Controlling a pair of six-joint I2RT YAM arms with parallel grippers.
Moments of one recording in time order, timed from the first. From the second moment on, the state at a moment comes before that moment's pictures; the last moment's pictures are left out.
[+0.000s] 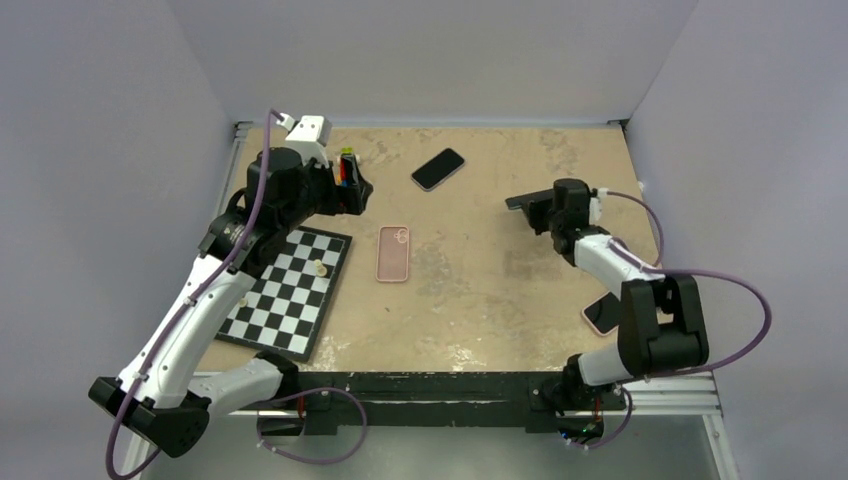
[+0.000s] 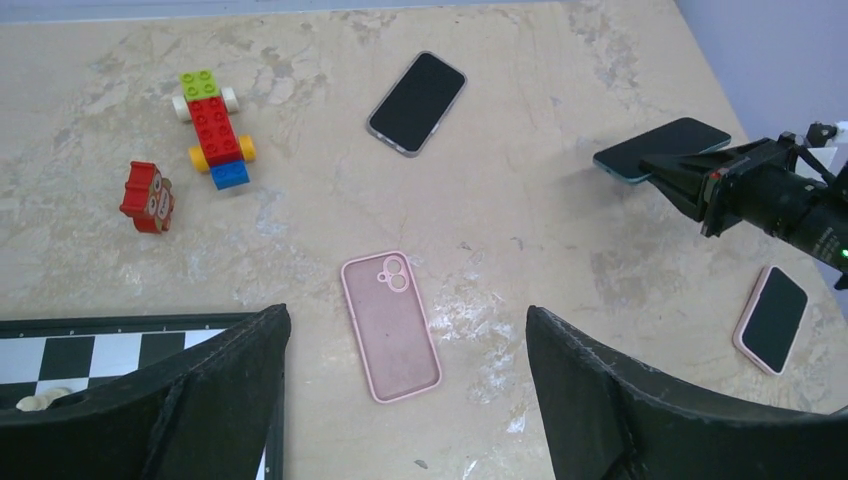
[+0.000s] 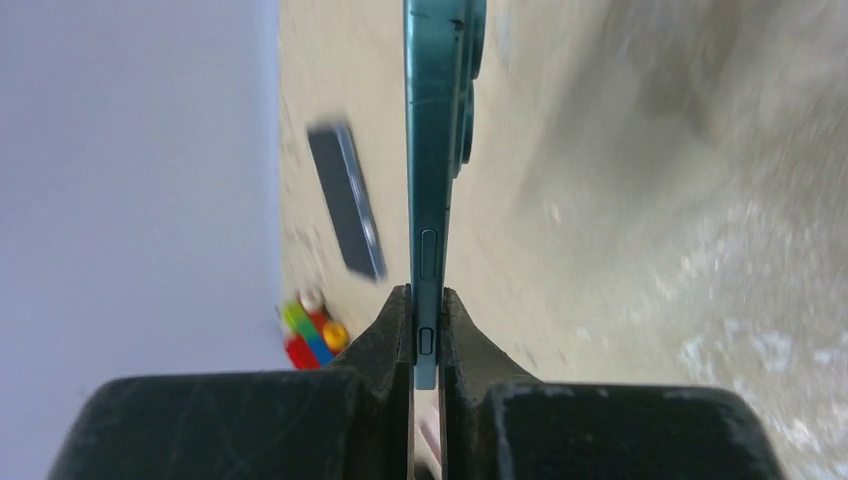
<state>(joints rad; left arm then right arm) -0.47 1.09 1.31 -0.61 -0.06 -0.31 0.17 1.42 0.75 0.06 0.05 1.35</state>
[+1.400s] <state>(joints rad) -0.47 1.04 1.26 -0.57 -0.06 -0.31 -0.29 2.07 1.31 0.06 0.01 1.30</state>
